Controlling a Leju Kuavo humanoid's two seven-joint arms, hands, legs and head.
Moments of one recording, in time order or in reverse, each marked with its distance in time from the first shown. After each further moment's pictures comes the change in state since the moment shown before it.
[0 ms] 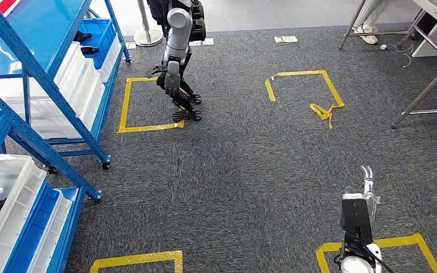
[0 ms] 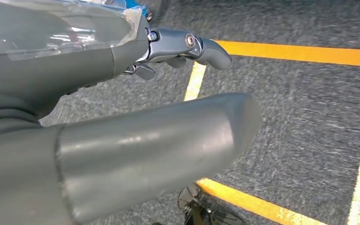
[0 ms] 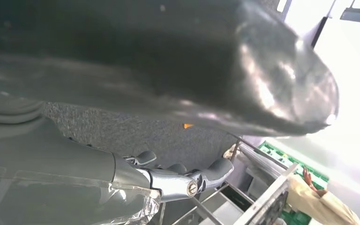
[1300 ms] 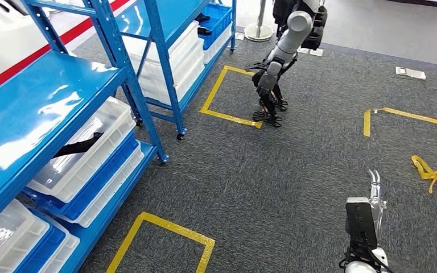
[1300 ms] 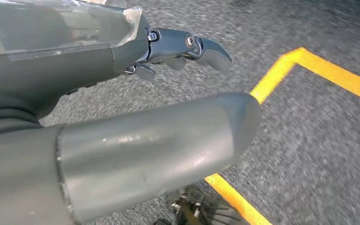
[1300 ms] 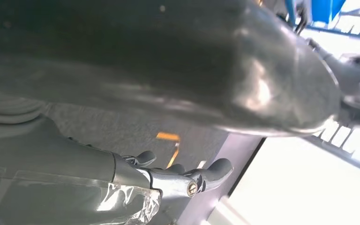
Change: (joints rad) left arm 0.007 -0.014 0.015 -0.031 -0.058 -0.004 -0.020; right arm 0.044 0.009 -0.032 -0.045 0.029 -0.001 0.015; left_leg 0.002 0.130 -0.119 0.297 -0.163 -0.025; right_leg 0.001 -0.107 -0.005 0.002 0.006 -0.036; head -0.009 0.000
